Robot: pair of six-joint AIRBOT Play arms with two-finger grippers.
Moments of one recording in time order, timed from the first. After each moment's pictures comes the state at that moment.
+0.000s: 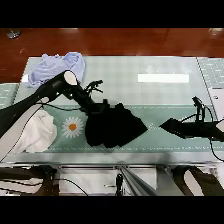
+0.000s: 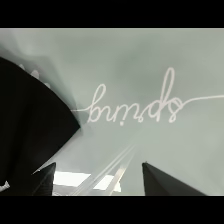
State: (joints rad) left arm -0.41 -1.60 1.23 0.91 -1.36 -1.37; right arm -0.25 -0.73 0.43 -0.98 1.15 1.41
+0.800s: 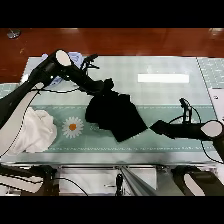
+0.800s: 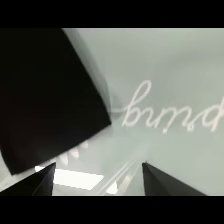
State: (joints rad) left arm -0.33 -1.65 1.48 0.94 -1.28 -1.41; right arm 0.01 -0.75 0.38 -0.96 0.96 1.52
